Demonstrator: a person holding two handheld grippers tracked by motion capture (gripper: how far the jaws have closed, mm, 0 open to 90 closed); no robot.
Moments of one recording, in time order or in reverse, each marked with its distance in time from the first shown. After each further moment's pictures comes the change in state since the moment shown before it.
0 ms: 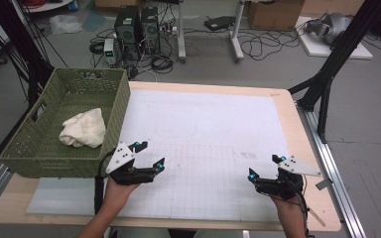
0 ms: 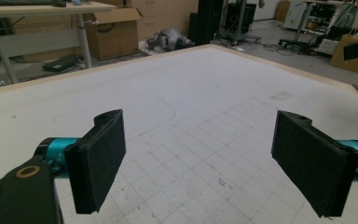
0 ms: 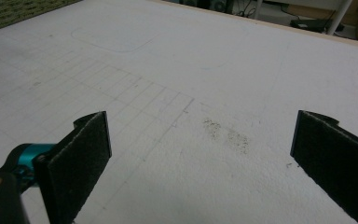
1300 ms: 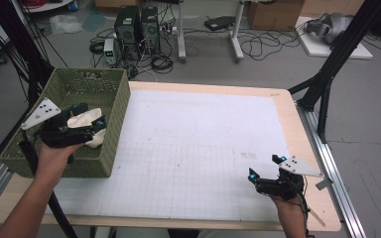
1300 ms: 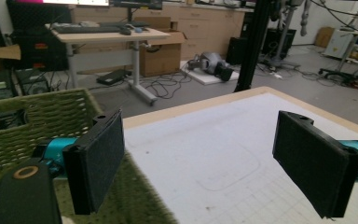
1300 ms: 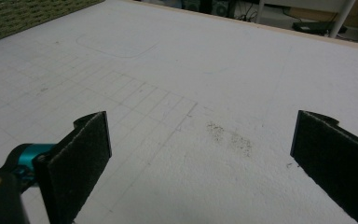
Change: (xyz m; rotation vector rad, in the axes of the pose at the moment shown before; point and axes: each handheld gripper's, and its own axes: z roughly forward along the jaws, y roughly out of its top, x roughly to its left) left arm 0.121 0.088 -0.087 -0.055 0.171 -0.055; right arm 0.002 0.001 -0.003 -0.016 0.012 0.015
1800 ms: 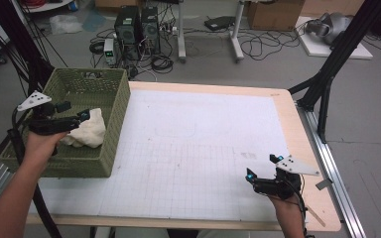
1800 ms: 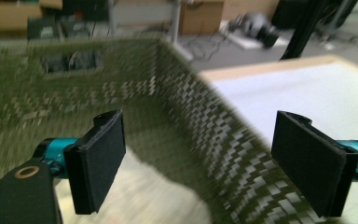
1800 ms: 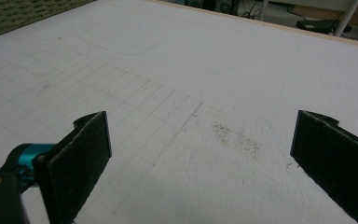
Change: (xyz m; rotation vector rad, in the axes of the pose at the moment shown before) left arm 0.068 -0.017 0.013 0.199 0.145 -0.058; right arm 0.003 0.001 0.005 0.013 0.011 -0.013
